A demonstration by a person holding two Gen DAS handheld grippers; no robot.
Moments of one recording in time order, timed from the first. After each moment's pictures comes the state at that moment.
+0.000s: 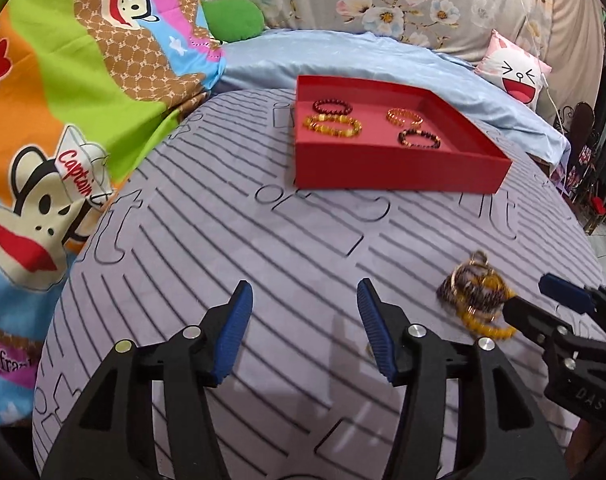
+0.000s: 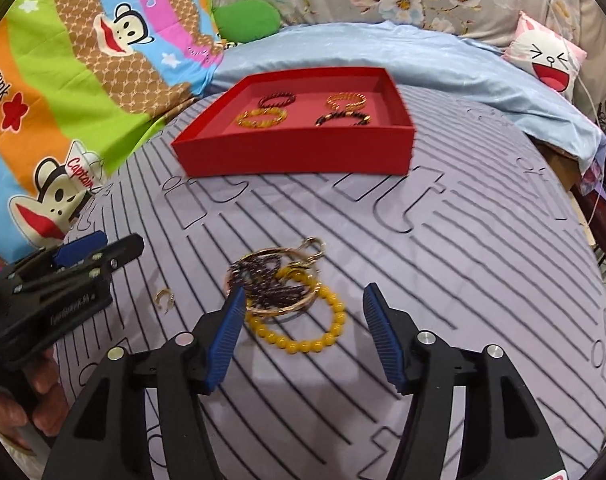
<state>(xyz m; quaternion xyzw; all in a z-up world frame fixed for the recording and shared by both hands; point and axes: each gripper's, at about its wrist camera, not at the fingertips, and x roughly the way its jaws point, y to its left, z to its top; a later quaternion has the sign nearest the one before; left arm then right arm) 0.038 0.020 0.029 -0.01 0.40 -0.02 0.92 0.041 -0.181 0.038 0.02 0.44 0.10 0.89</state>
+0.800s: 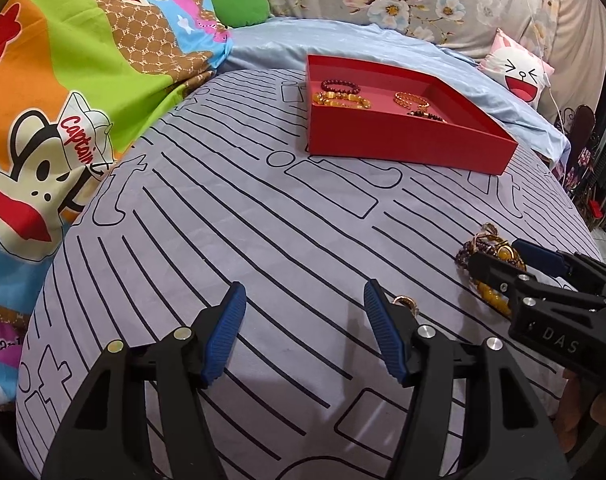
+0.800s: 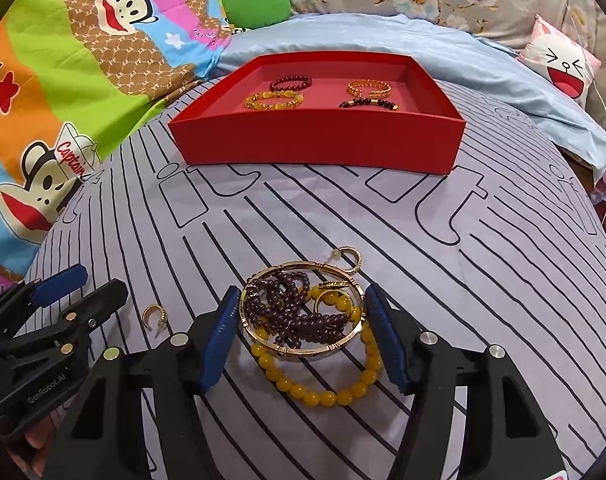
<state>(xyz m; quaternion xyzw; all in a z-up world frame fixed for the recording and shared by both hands) 0.026 0.031 0.010 -0.03 0.42 -0.02 0.91 0.066 -0.161 0.019 0.00 0.44 0.10 0.89</state>
